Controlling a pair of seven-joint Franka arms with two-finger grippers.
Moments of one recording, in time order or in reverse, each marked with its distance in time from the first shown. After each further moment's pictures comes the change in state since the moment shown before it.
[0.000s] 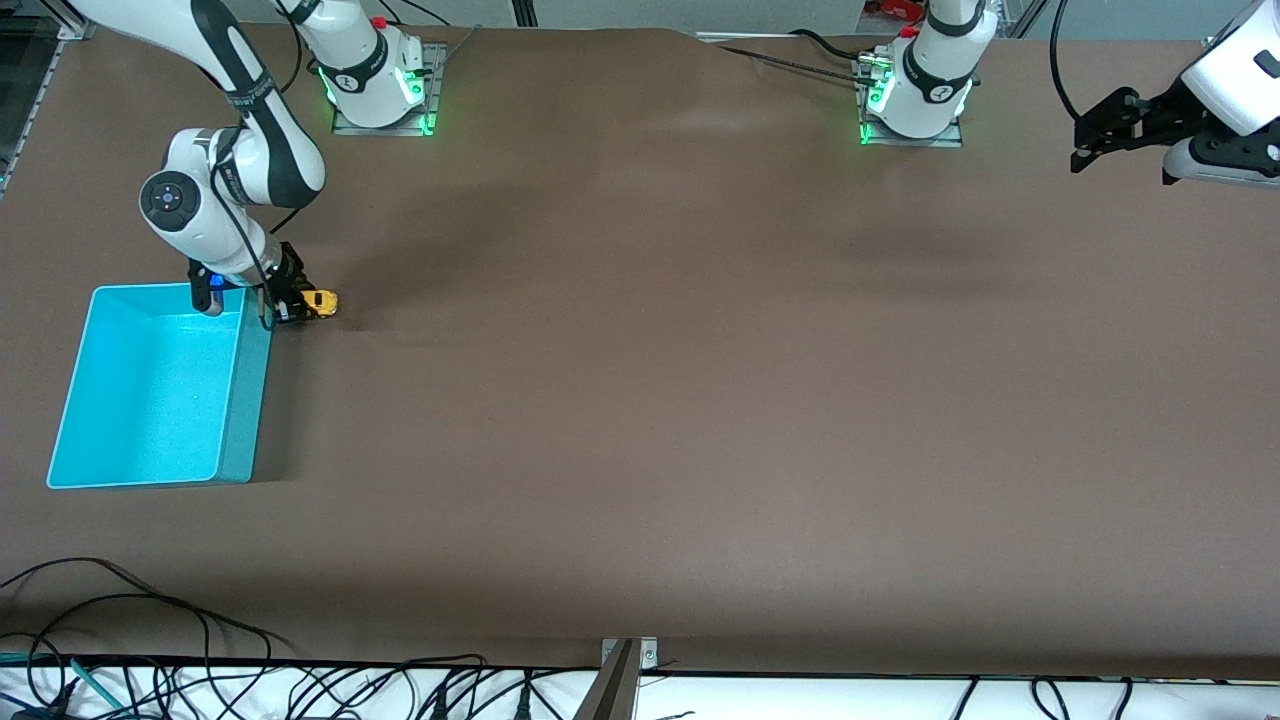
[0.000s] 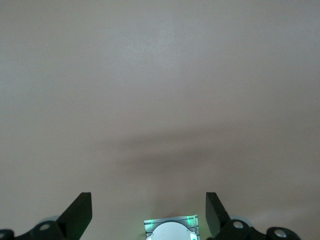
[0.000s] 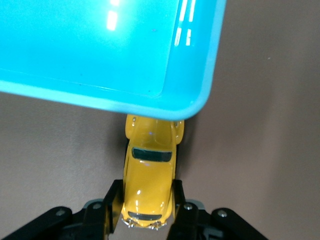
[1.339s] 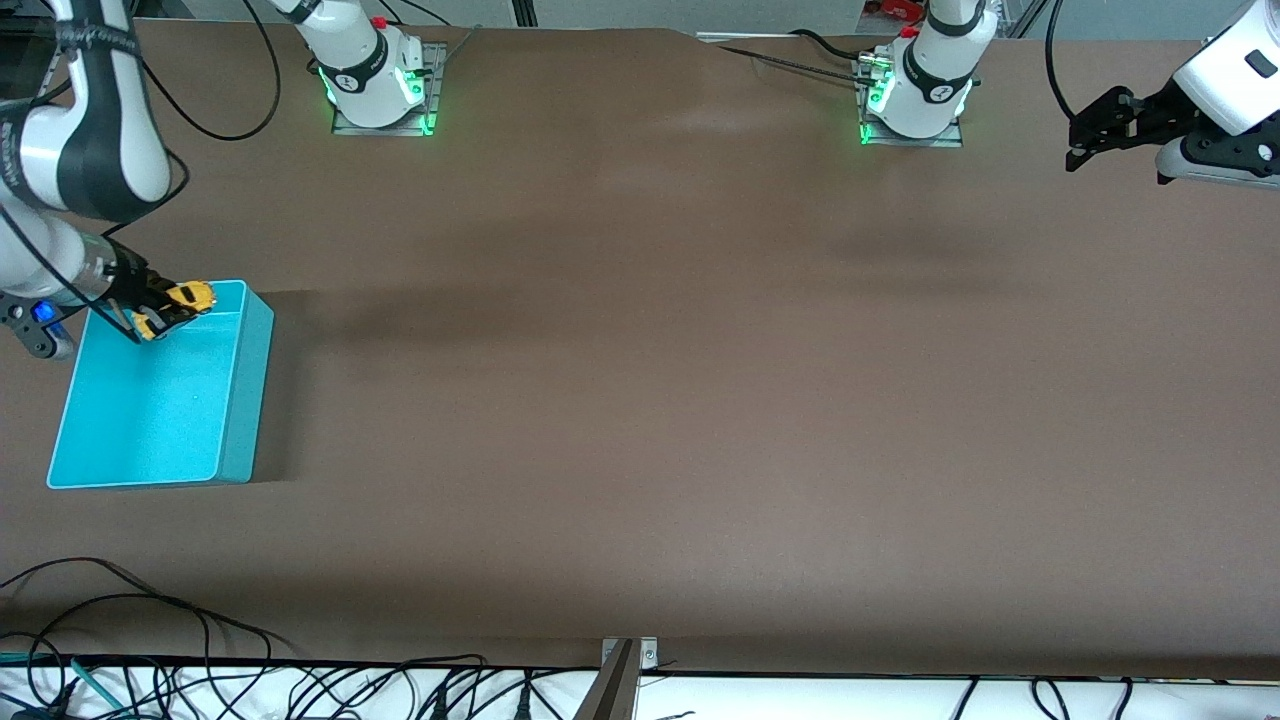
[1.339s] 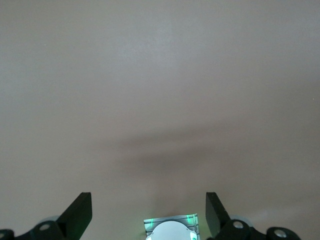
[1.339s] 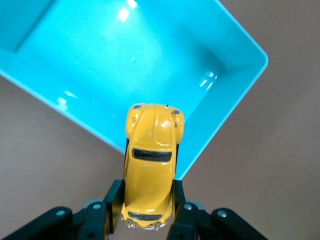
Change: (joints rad) left arm 0.000 0.000 -0.009 0.000 0.000 -0.003 0.000; right arm -0.035 -0.002 -0.067 0.564 -0.013 -0.680 -0.657
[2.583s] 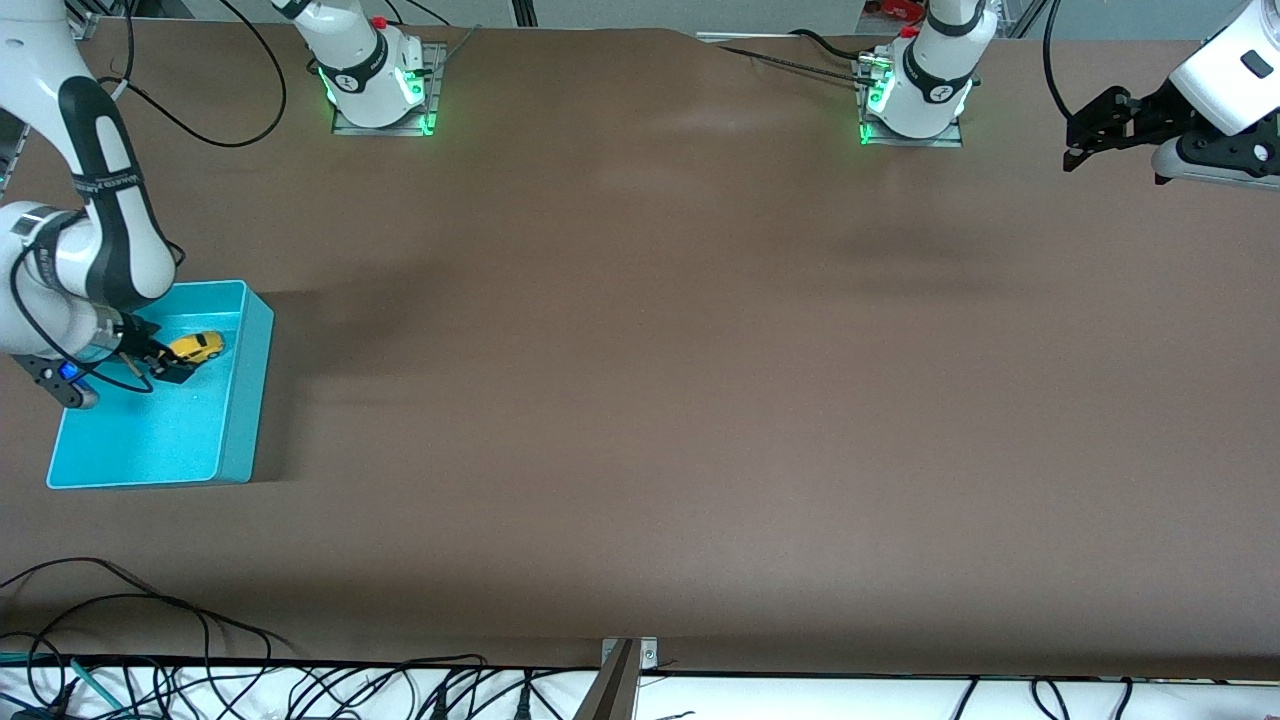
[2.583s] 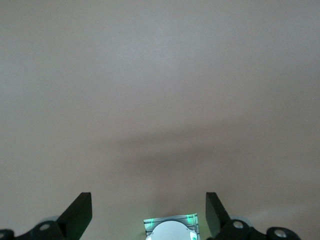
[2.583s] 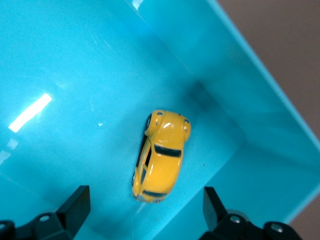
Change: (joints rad) left arm 0.000 0.001 -0.004 0.000 0.000 0.000 0.000; right arm -0.153 0.272 0.003 0.074 0.001 0.223 -0.195
